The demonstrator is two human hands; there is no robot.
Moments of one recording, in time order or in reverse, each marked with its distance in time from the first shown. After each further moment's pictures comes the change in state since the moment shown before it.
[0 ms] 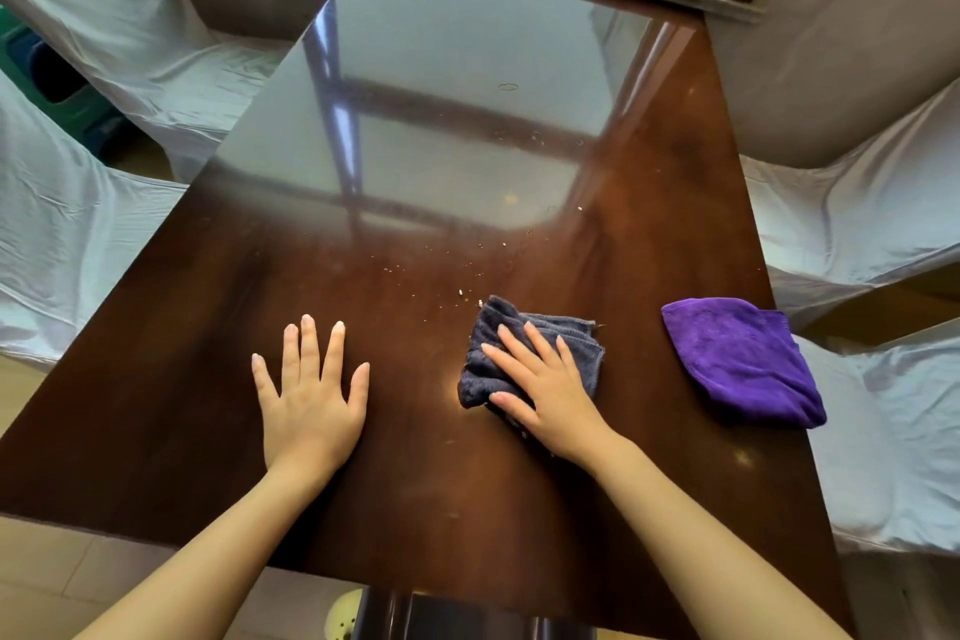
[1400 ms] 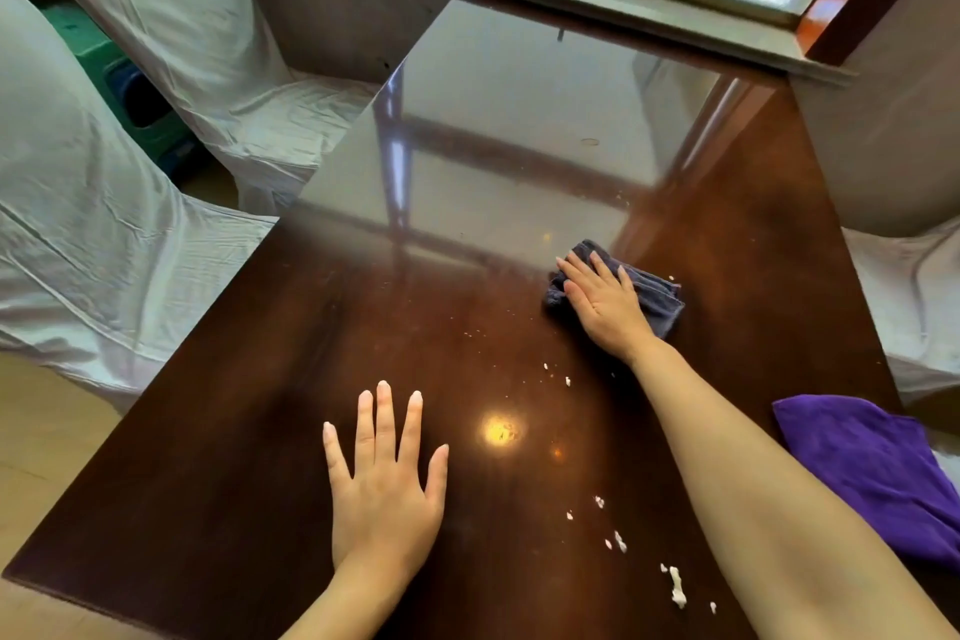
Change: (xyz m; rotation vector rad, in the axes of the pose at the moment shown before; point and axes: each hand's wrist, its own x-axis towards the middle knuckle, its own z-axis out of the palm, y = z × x) left_hand 0.002 0.001 -0.014 0.005 -0.094 0.020; right_hand 0.193 0.050 -0.041 -0.013 0.155 0.087
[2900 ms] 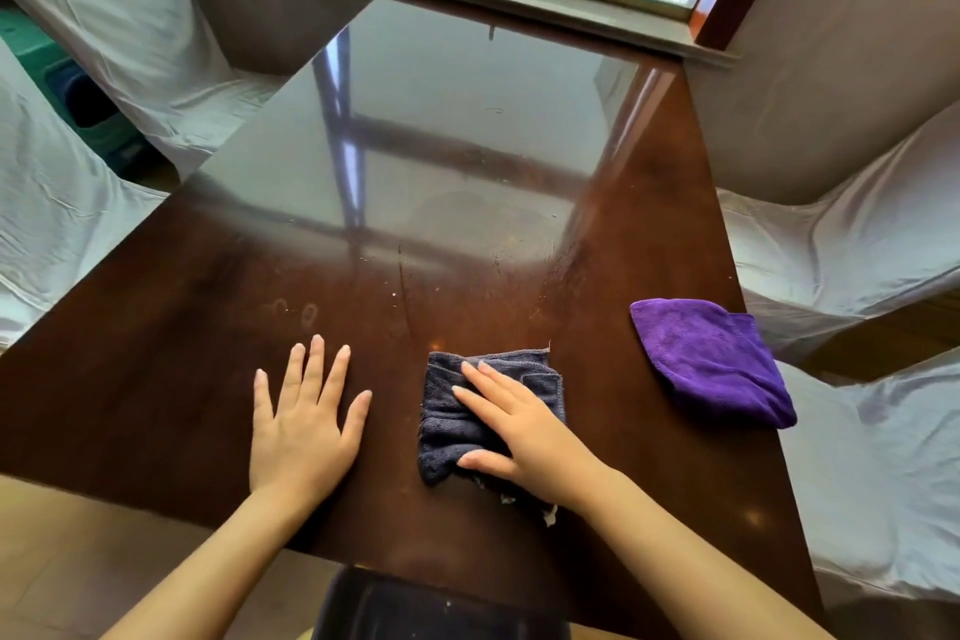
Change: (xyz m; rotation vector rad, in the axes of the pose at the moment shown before) left_hand -0.056 0.029 0.029 0.012 0.144 0.036; right_hand -0.256 -0.028 0.003 0.058 -0.205 -0.358
